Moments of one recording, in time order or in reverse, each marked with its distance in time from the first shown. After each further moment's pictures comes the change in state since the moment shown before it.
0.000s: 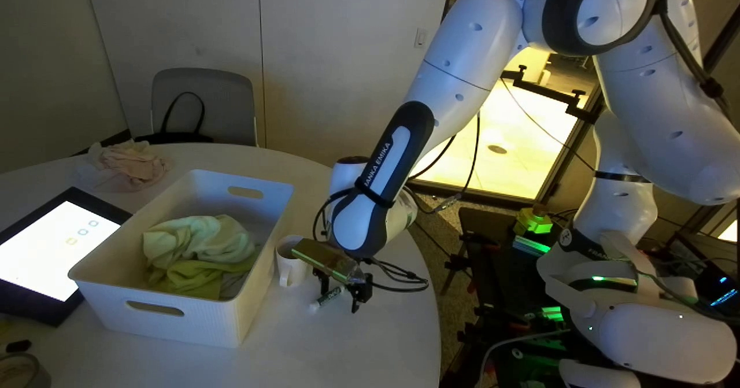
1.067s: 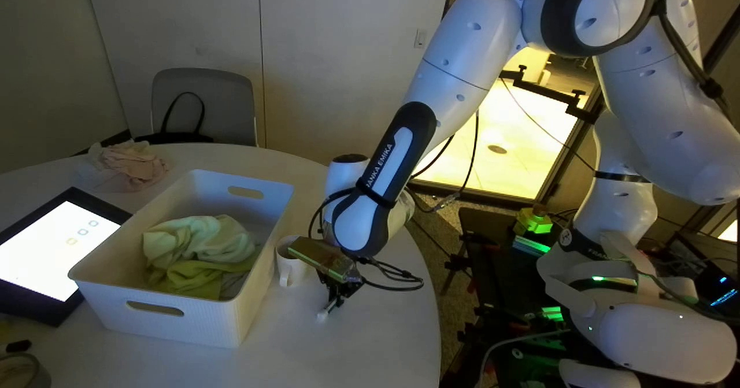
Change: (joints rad) arm 0.002 0.002 -0.013 0.013 -0.082 -0.002 0.070
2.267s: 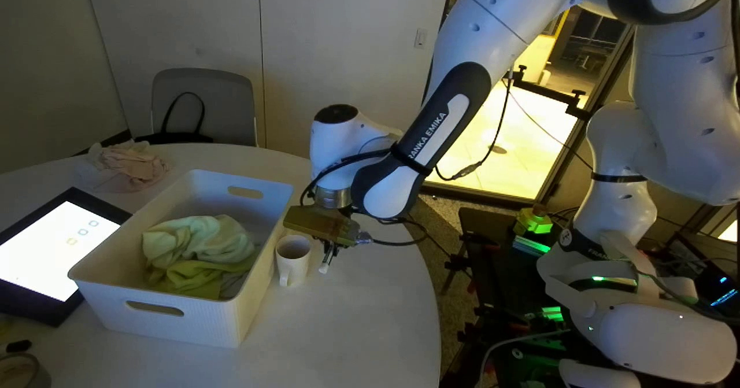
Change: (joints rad) arm 0.228 -0.199 -0.286 -0.037 -0.537 -0.154 0.176
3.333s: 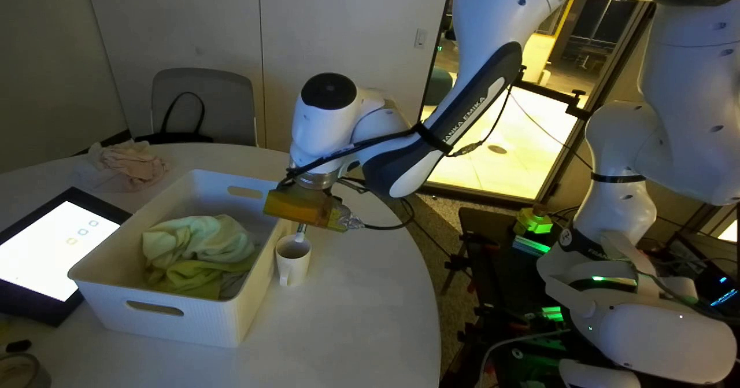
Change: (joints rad) arm 0.047 -0.090 -0.027 0.081 -0.575 -0.062 0.307
